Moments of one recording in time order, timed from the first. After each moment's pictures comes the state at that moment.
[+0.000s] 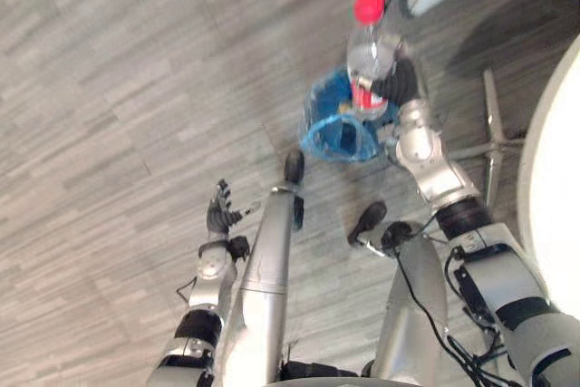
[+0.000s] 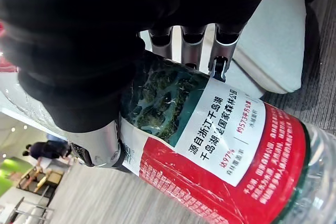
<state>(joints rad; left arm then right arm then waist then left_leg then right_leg) -0.28 0.09 0.04 0.54 -0.26 -0.26 0.24 -1.00 -0.40 0.26 0.58 -0.23 -0.12 -0.41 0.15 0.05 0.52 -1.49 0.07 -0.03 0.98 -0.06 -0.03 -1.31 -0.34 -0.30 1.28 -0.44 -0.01</state>
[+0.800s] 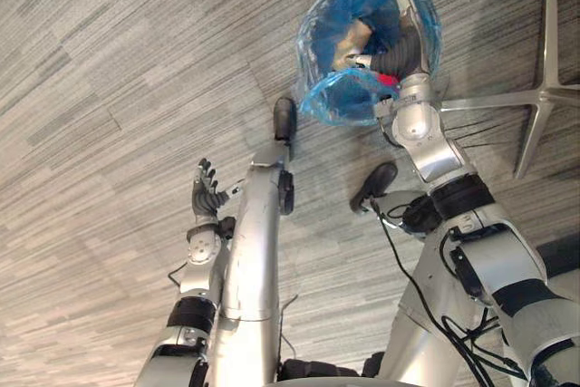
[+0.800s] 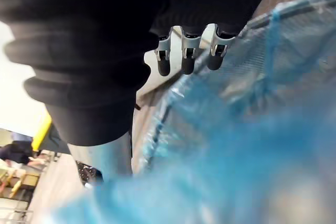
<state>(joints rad) -0.28 0.12 0.04 0.54 -0.28 -0.26 0.24 -0.86 -0.38 0.29 0.40 -0.29 -0.14 -0.41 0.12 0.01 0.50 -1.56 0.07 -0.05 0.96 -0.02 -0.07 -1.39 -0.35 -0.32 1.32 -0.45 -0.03</state>
